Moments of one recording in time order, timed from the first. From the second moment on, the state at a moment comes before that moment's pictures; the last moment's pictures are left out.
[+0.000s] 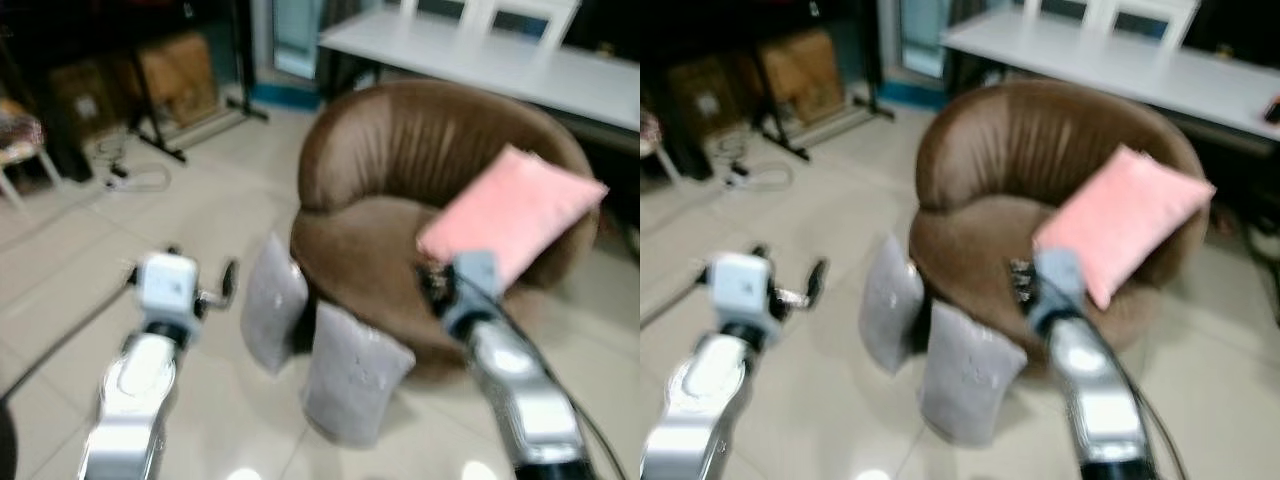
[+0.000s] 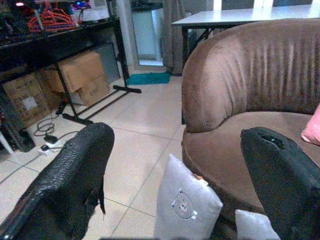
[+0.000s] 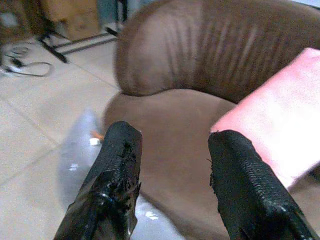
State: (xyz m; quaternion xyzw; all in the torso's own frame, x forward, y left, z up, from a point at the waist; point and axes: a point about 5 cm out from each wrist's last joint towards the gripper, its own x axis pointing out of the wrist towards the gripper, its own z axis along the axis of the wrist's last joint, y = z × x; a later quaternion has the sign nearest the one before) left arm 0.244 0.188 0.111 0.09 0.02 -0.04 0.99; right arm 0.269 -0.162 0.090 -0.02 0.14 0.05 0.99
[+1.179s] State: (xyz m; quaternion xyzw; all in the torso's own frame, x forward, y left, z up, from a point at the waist) left arm 0.248 0.200 0.118 0.14 0.00 -0.01 0.99; right arm 0.272 -0.155 0.091 0.02 0.13 0.07 0.99
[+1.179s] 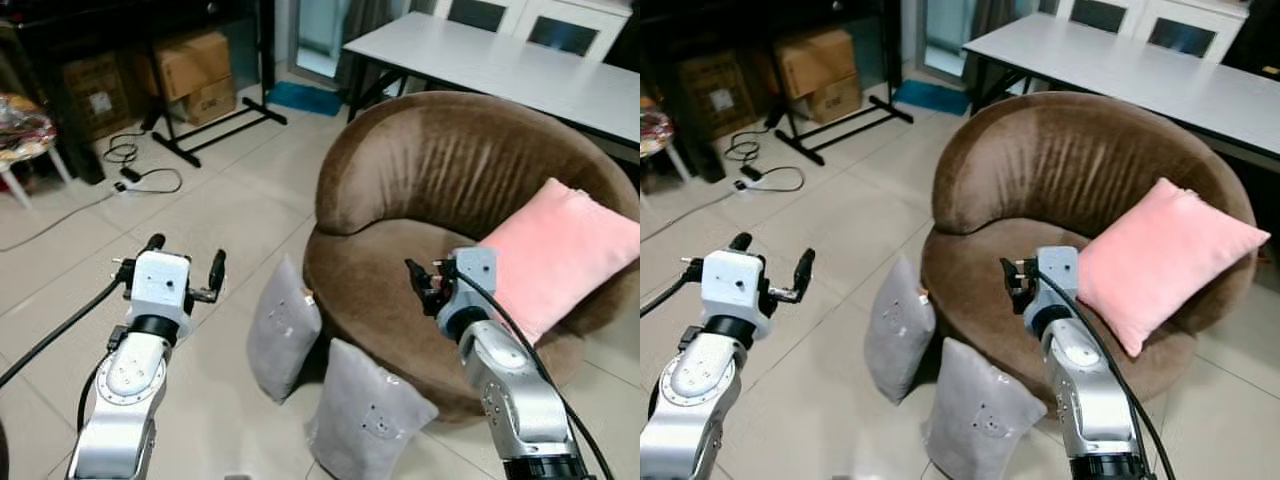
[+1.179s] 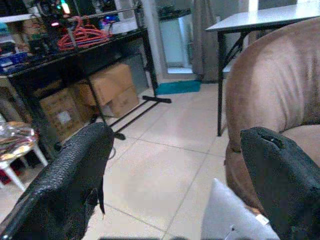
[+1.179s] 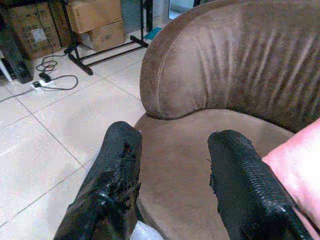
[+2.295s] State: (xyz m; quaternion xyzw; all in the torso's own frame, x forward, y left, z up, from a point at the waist) left arm 0.245 0.210 0.111 0.12 0.01 0.01 0.99; right arm 0.274 -0.151 0.090 0.01 0.12 0.08 0.99
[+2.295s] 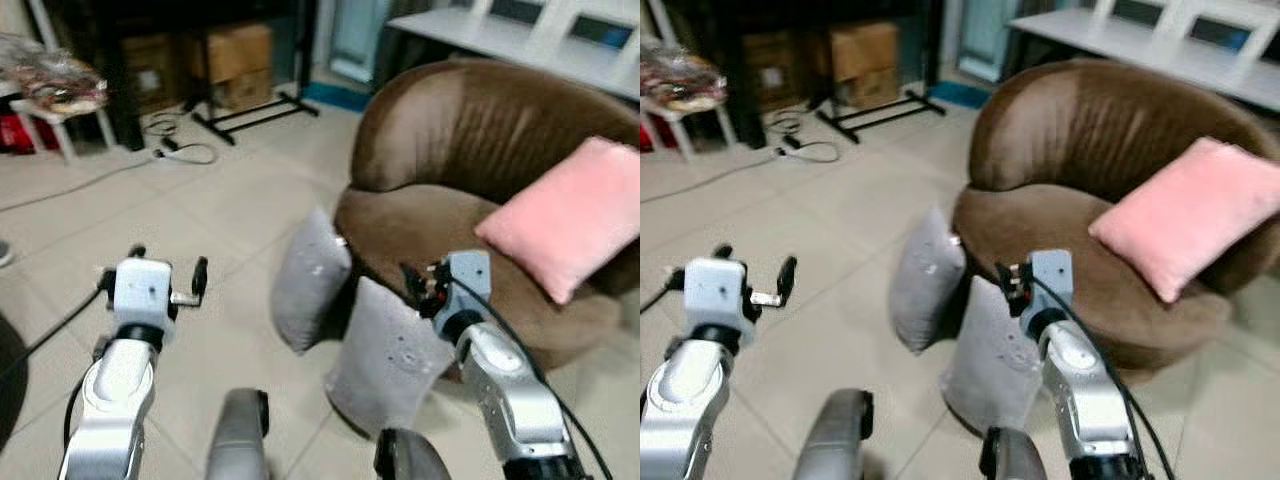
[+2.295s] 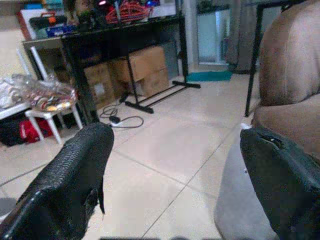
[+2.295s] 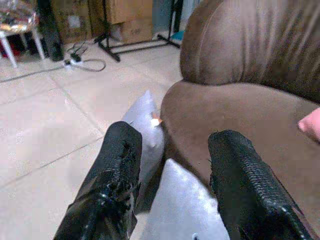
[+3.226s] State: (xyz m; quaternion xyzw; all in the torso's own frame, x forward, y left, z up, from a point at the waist) left arm 0.248 0.195 0.111 0.10 0.00 -0.02 0.99; right arm 0.275 -0.166 0.086 0.00 0.13 0.05 0.99
